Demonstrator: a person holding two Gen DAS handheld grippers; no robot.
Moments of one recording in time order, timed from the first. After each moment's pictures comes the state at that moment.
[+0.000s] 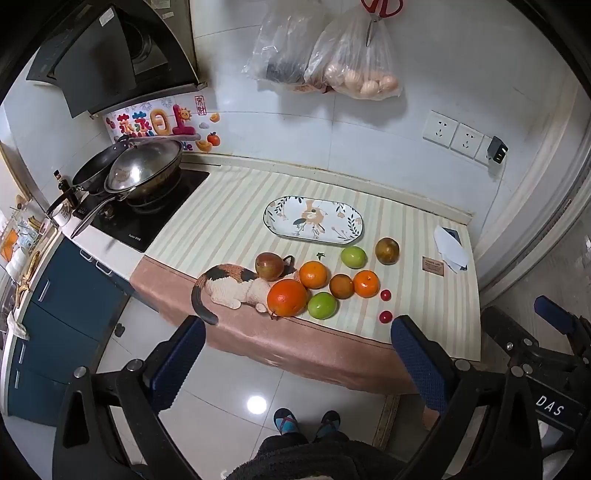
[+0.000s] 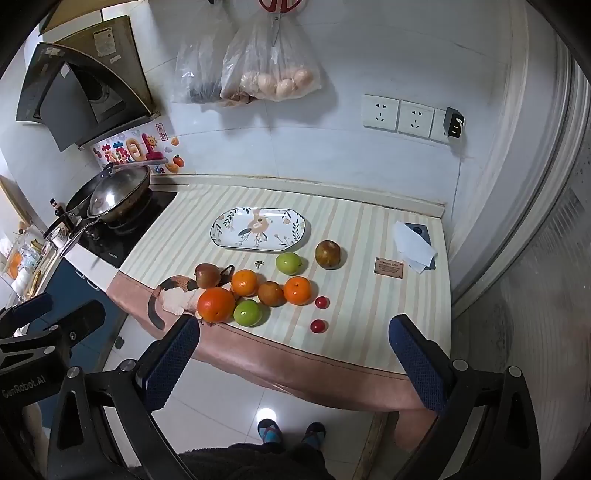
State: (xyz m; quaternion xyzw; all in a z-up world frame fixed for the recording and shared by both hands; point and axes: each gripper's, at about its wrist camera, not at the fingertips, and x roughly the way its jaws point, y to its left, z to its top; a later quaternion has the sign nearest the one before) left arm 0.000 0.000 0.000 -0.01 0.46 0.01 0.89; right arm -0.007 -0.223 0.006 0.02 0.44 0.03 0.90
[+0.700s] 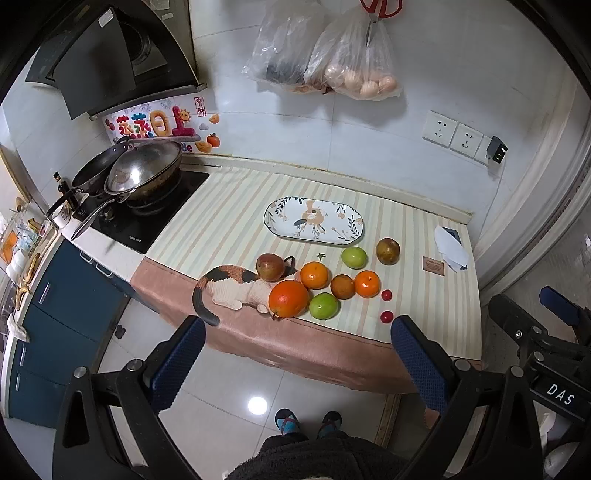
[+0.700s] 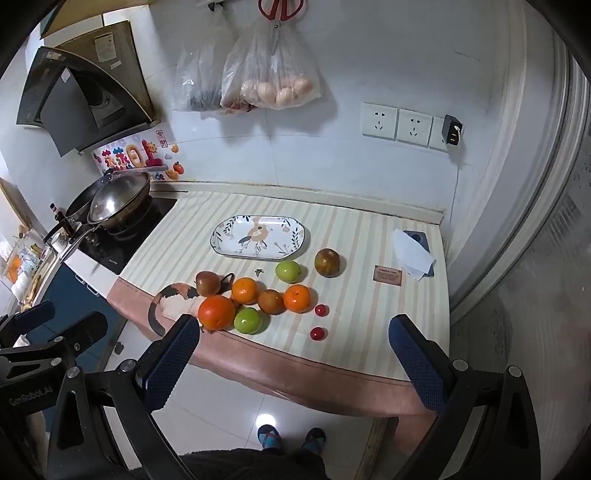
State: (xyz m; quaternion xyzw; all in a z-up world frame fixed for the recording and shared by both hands) left arm 0.002 0.002 -0.003 -0.01 0.46 0.01 0.89; right arm -0.006 -0.226 0.018 0.03 0.43 0.03 0.90
